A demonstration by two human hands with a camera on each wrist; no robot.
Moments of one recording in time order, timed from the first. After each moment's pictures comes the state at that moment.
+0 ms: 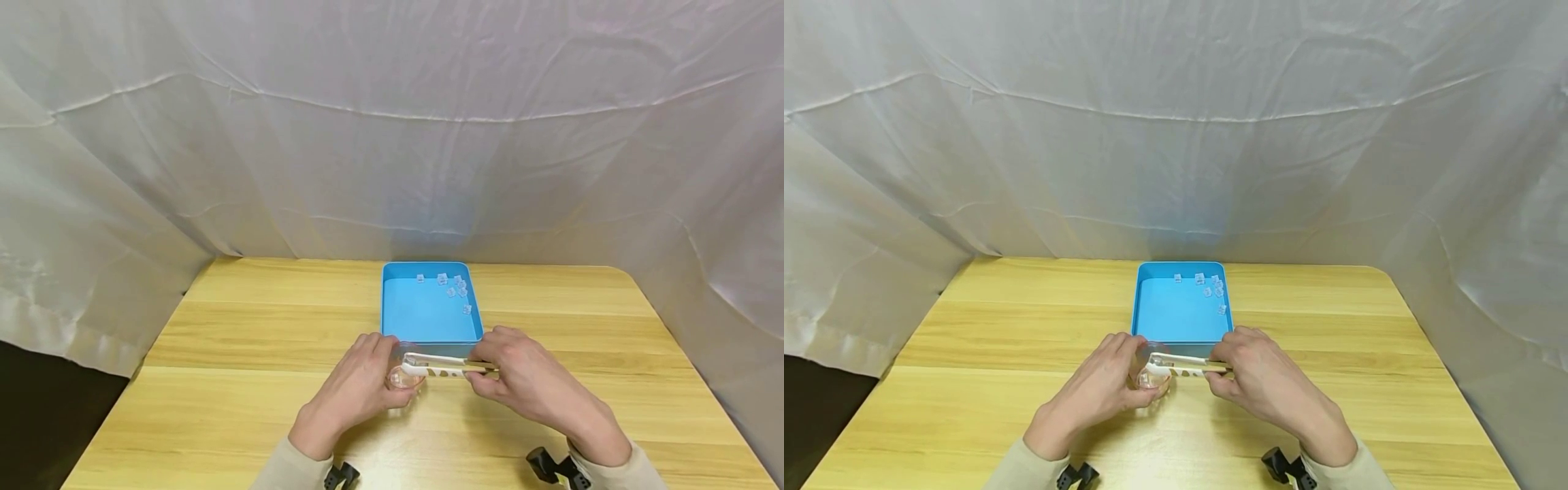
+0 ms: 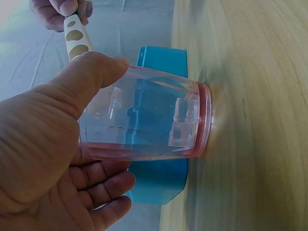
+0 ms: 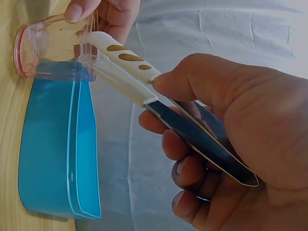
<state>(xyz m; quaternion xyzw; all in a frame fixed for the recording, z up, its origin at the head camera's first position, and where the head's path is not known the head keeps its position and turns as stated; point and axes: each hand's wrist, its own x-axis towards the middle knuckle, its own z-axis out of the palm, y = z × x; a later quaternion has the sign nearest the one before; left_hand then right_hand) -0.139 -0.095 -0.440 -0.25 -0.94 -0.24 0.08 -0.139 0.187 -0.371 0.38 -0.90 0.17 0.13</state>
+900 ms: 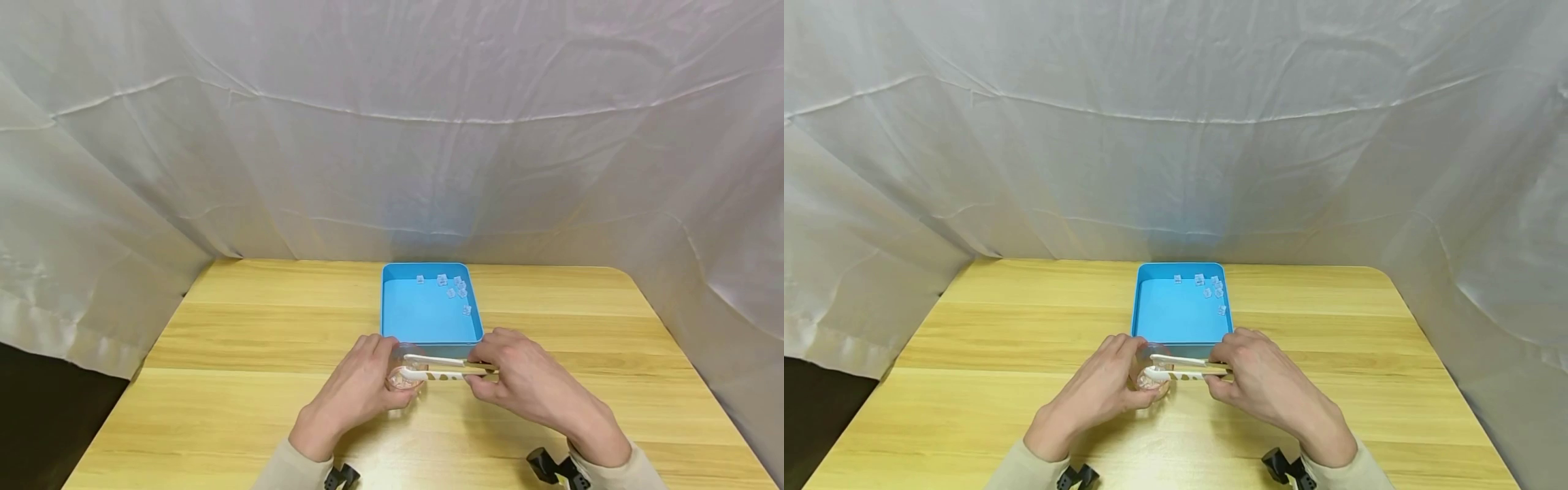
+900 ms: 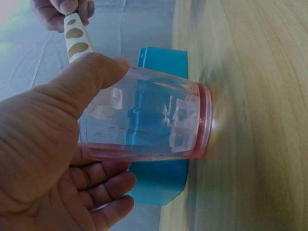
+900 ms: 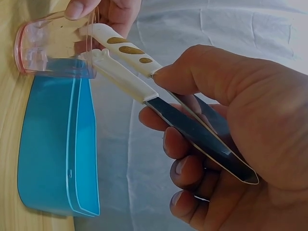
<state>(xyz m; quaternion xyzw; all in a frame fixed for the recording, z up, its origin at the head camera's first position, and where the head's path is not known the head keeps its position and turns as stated) -0.138 -0.094 -0.440 -0.25 -0.94 -0.23 0.08 -0.138 0.187 -0.371 0.37 -0.90 0.17 0.12</state>
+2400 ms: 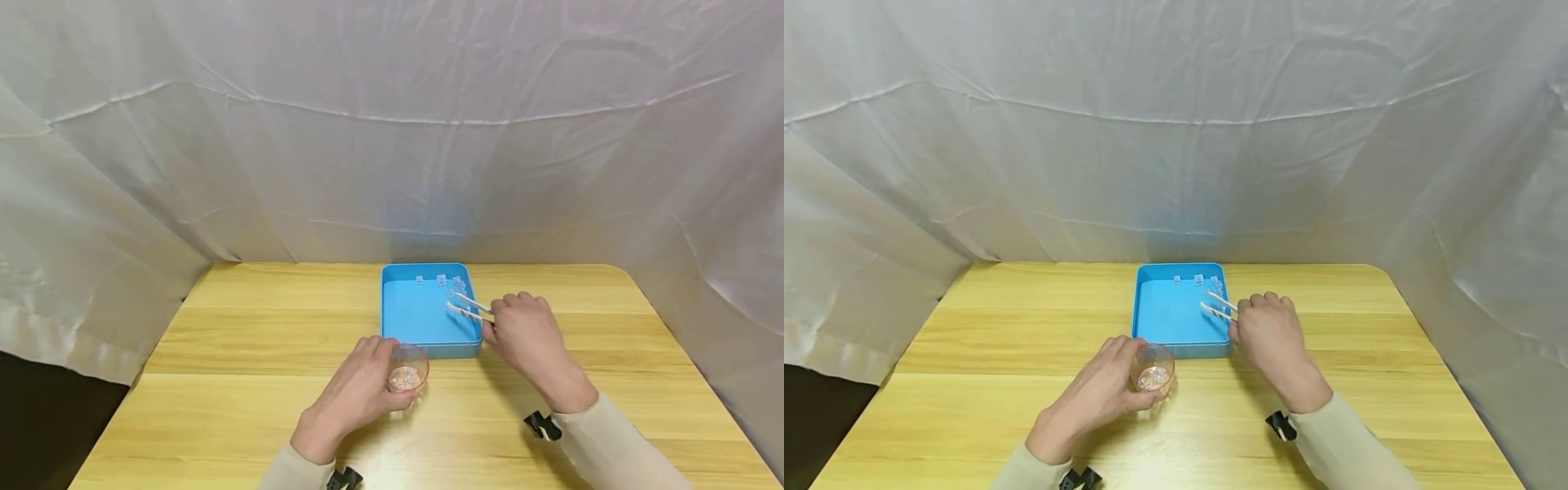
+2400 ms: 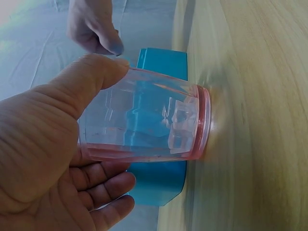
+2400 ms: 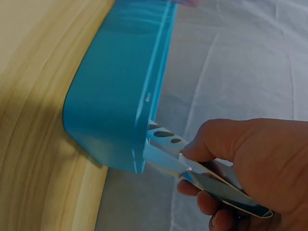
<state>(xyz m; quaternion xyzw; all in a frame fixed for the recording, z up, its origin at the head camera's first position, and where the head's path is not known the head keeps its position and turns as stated) -0.139 -0.094 -0.440 -0.24 -0.94 -0.24 0.06 -0.193 0.195 -0.394 0.21 -0.95 0.00 0.22</state>
